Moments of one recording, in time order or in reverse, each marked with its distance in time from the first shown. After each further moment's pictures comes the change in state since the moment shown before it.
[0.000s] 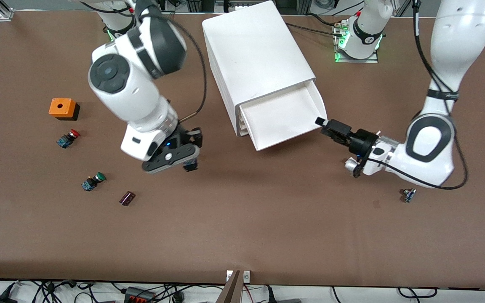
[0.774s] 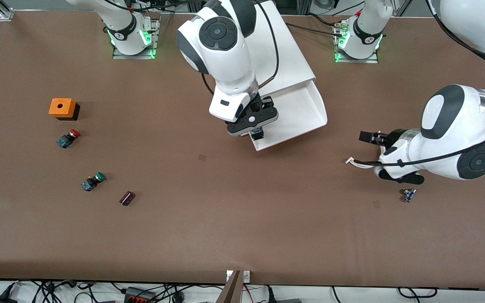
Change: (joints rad) left arm -0.062 -0.026 -0.006 0.206 0.812 0.061 -0.294; right arm 0.226 0.133 0.000 0.150 0.001 0.005 0.230
